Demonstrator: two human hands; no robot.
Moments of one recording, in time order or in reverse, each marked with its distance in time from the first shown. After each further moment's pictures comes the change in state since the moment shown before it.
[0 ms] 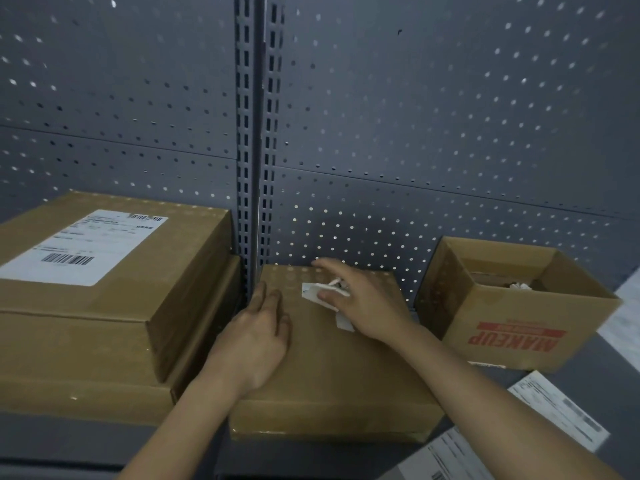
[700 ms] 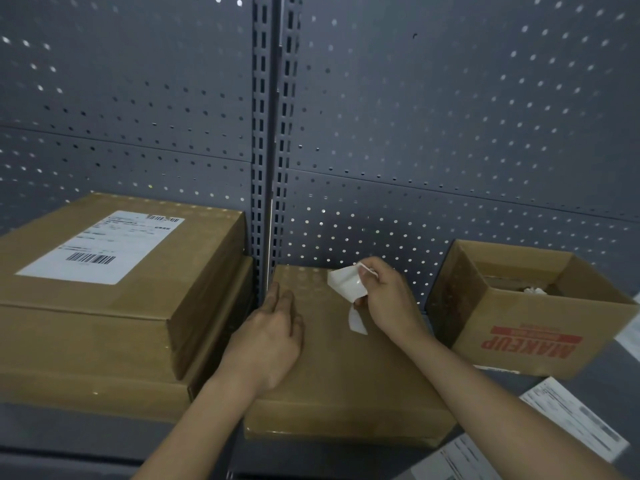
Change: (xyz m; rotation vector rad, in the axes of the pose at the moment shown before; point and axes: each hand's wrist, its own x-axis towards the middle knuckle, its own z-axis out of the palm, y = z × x) left_hand -0.001 -0.001 0.001 -0.006 0.010 0.020; right_hand 0.006 0.023 0.022 0.330 0.248 0.261
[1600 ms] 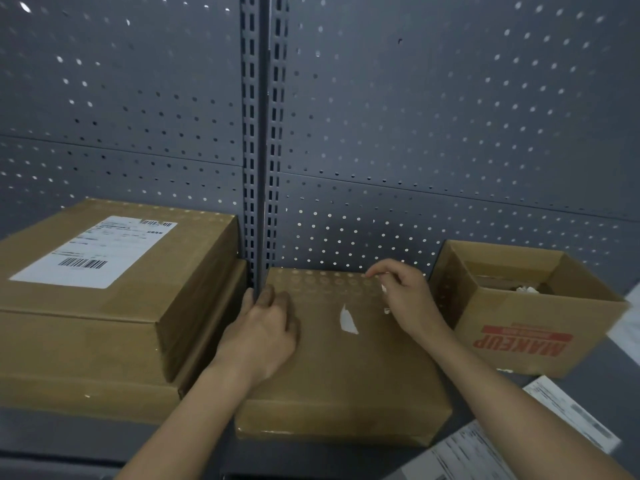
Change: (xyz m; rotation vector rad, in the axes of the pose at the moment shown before) left_hand 0.006 0.009 -0.006 0.138 -0.054 -0.026; right_hand 0.003 0.019 -0.036 0.115 0.004 -0.038
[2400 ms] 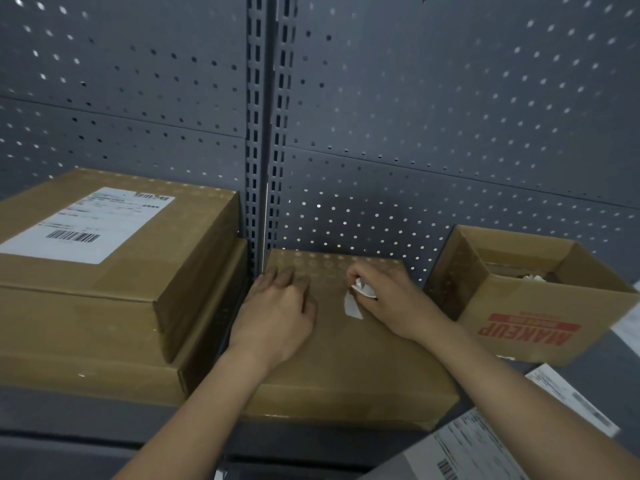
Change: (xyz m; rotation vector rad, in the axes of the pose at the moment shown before) left_hand 0.007 0.009 0.014 0.050 0.158 0.110; right_hand -0.004 0.001 0.014 -0.538 -0.324 -0.424
